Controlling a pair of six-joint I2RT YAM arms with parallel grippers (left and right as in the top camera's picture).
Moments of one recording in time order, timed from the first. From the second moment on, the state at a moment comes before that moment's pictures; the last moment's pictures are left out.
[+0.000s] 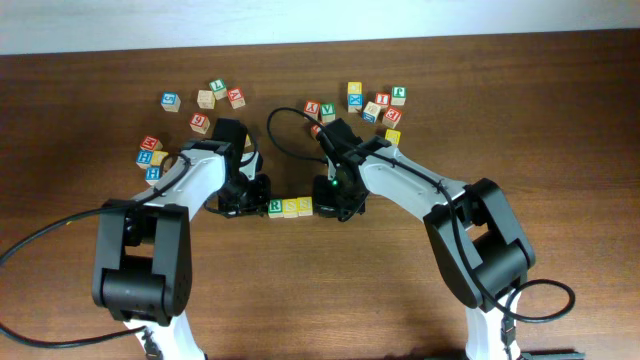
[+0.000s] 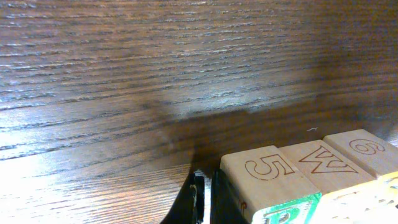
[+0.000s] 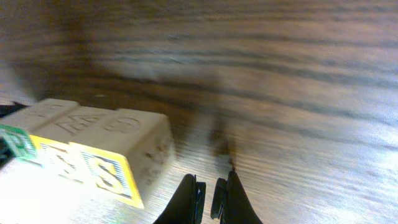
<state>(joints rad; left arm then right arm) -0.18 1.98 1.25 -0.80 0.28 -0.23 0.53 2.08 1.41 -0.74 -0.37 0.62</state>
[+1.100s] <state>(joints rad) 0.08 2.01 1.46 -1.08 0.07 -0.33 0.77 2.08 1.60 -0.96 -0.23 0.70</state>
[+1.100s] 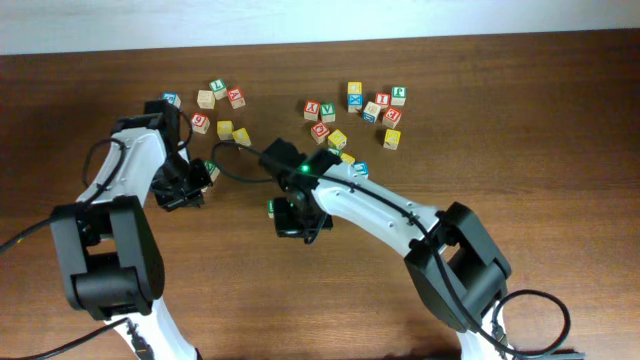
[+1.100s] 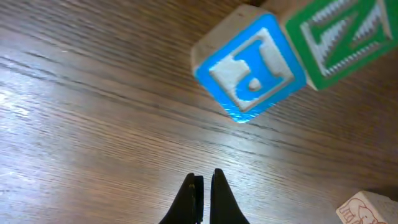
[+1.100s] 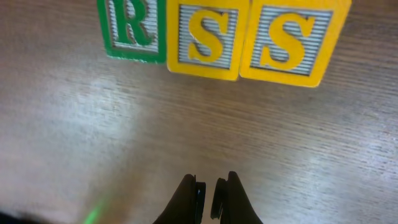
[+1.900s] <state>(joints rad) 0.09 2.01 1.46 -1.09 0.06 -0.35 0.81 2.14 1.60 -0.85 -0.11 0.74</state>
